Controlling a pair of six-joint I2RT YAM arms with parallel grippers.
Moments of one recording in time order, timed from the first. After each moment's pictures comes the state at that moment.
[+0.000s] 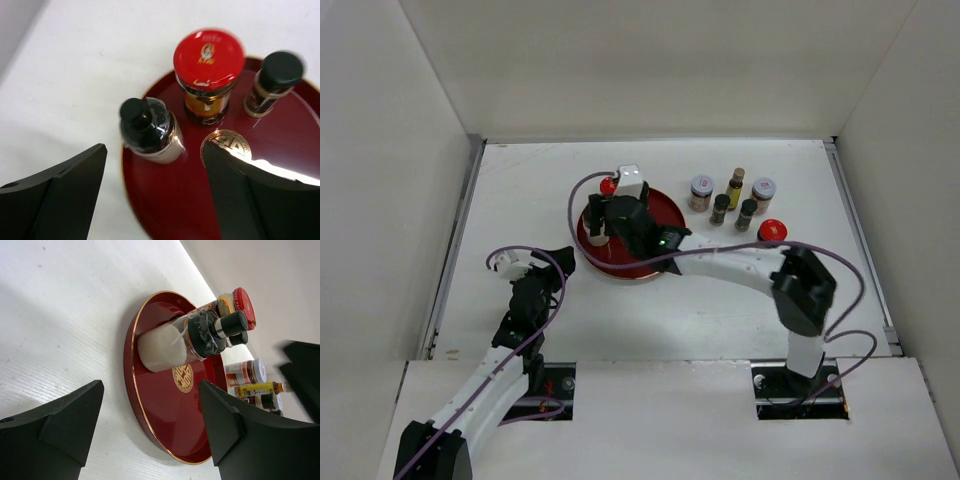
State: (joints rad) left arm -0.30 0.58 0.05 0.33 -0.33 -0.98; right arm 1.02 1.95 1.52 0.03 0.58 0.43
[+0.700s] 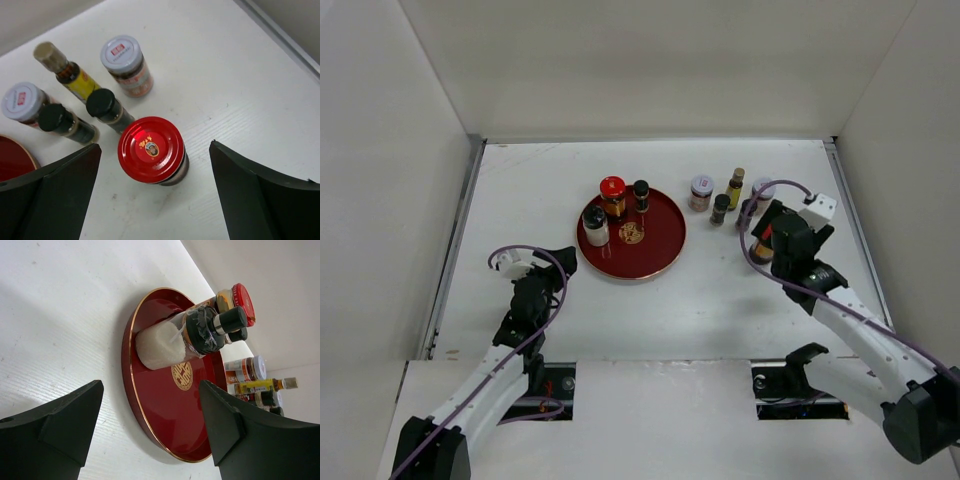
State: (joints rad) left arm -0.32 0.60 0.05 0.35 -0.33 -0.98; right arm 0.43 0.92 0.66 -0.16 0.77 0.52
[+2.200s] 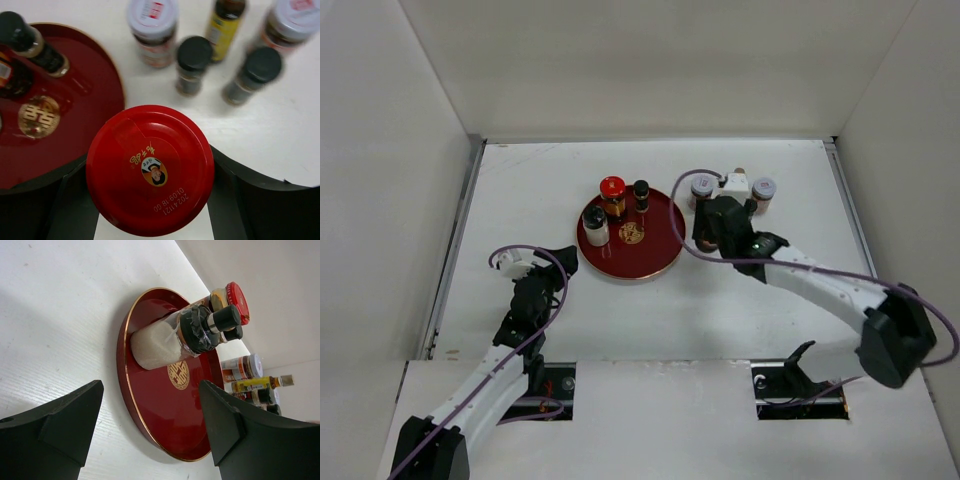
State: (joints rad) left arm -0.33 0.60 0.05 0.37 -0.33 -0.97; right arm 0.68 1.29 0.90 -0.19 0.58 0.44
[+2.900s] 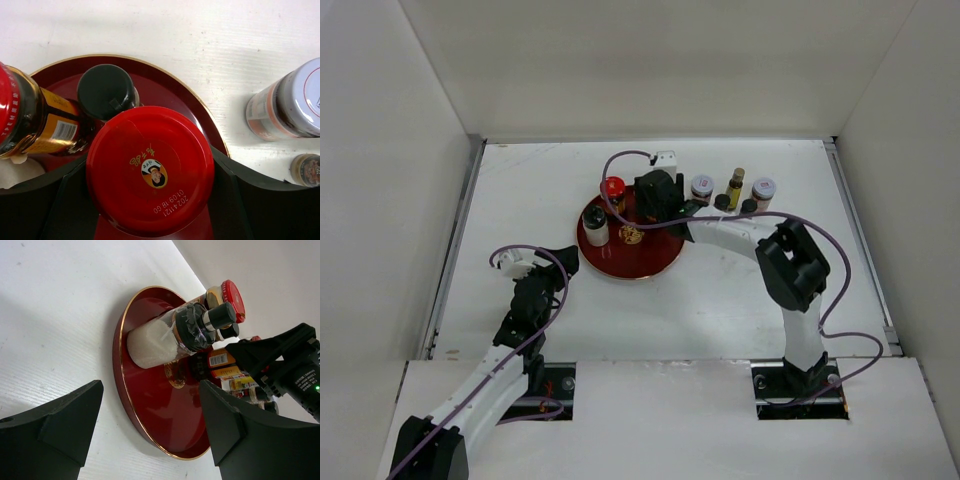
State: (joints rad) left arm -0.34 0.60 0.05 0.37 -0.32 -0.96; right arm 0.74 2.00 1.47 -0.05 0.53 0.36
